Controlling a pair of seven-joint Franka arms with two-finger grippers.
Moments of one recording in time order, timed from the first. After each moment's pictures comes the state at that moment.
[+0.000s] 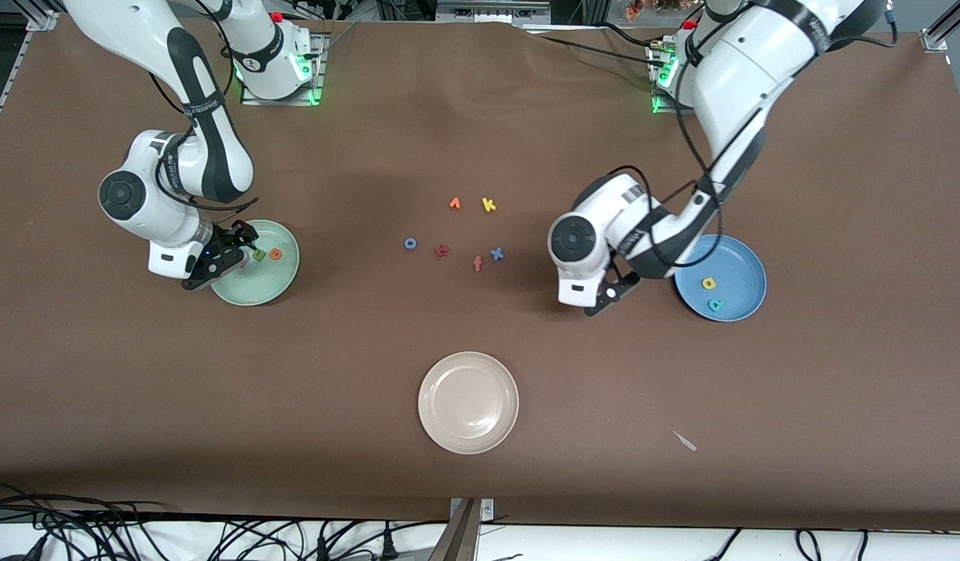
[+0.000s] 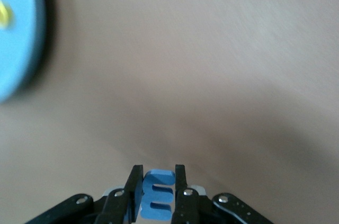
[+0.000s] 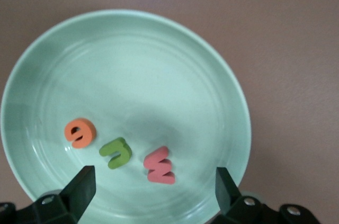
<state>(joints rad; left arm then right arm) -0.08 0.73 -0.51 -1.66 0.49 1.90 -1.32 0.54 0.34 -0.51 -2.29 0.22 2.50 -0.72</state>
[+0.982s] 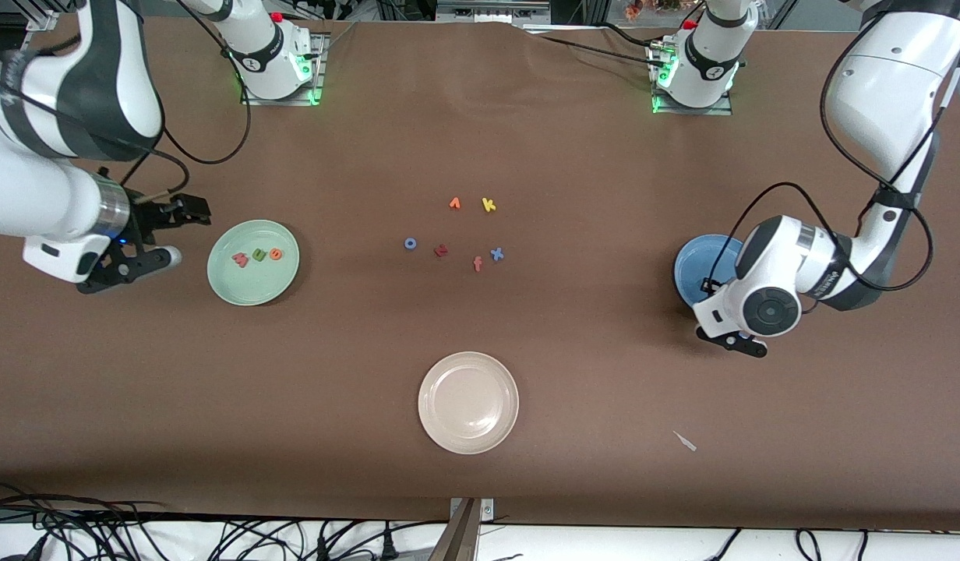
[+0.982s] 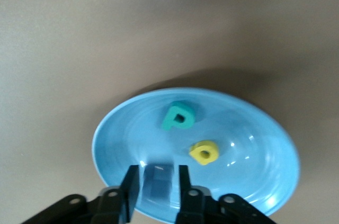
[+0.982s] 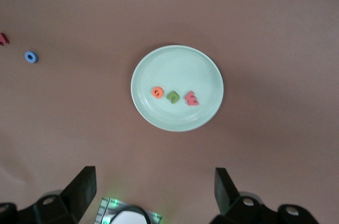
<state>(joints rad) 0.31 0.69 -0.49 -1.67 0.55 1.79 -0.07 0.54 0.27 -0.52 -1.53 0.09 1.48 -0.34</state>
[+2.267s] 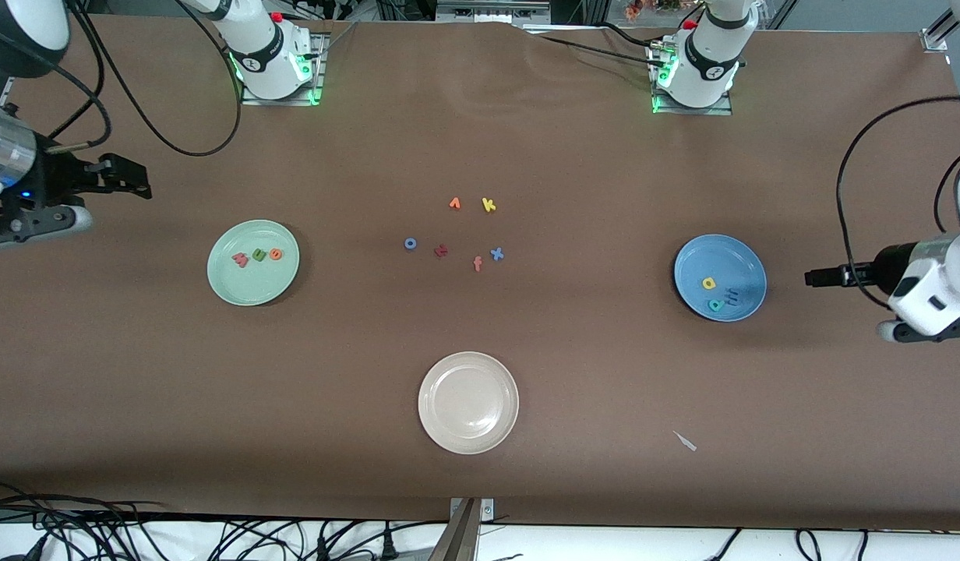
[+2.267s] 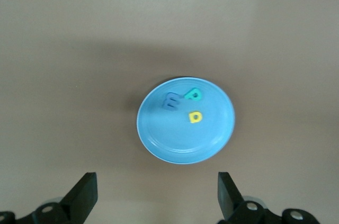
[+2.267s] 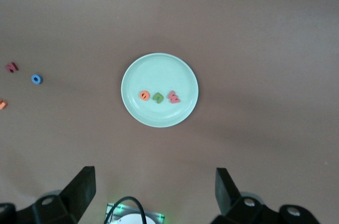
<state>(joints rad) 0.29 0.35 -0.22 -1.48 0.01 1.59 -0.05 0.25 0.13 -0.25 -1.49 0.02 1.48 -0.23</state>
